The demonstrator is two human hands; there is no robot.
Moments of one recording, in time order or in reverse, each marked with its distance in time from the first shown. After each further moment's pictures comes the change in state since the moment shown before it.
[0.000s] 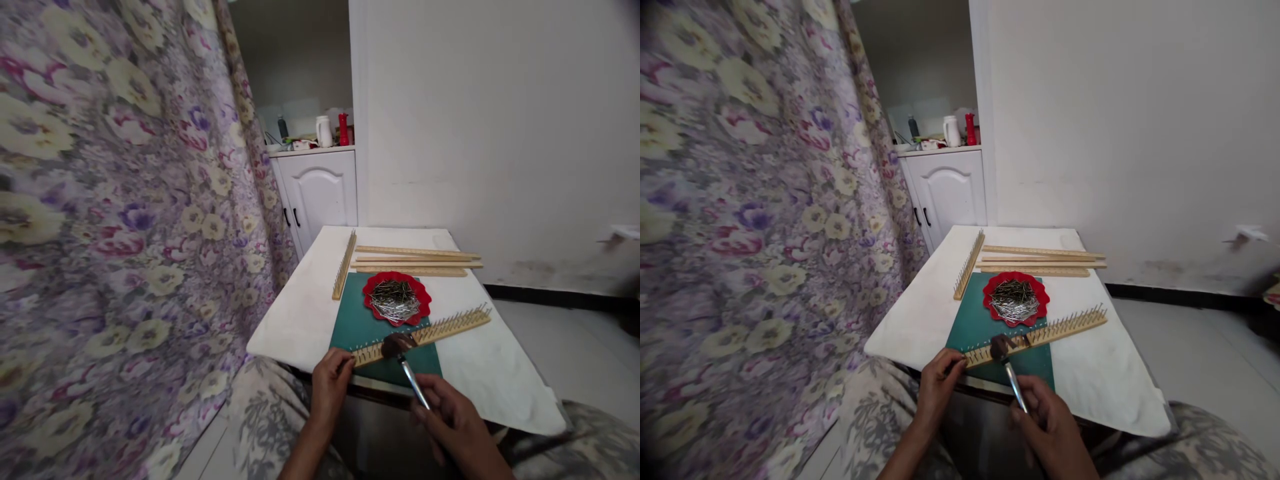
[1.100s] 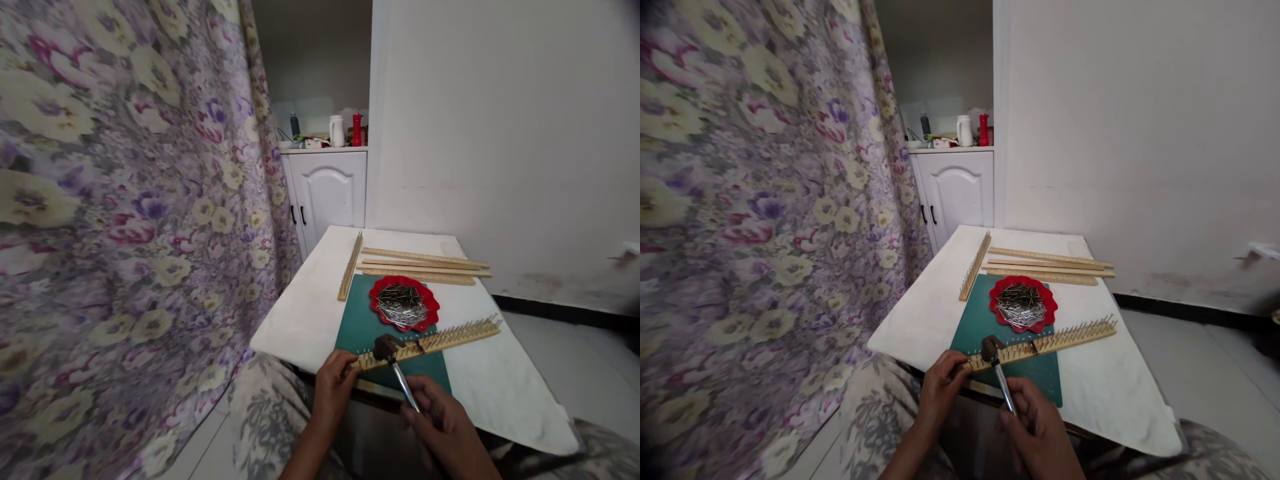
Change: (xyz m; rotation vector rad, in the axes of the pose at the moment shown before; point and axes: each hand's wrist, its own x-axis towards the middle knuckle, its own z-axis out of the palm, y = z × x) left_hand -0.003 -0.009 -0.009 -0.038 0.014 0.041; right_hand 0.010 -0.009 0.026 -0.089 -0.107 0.029
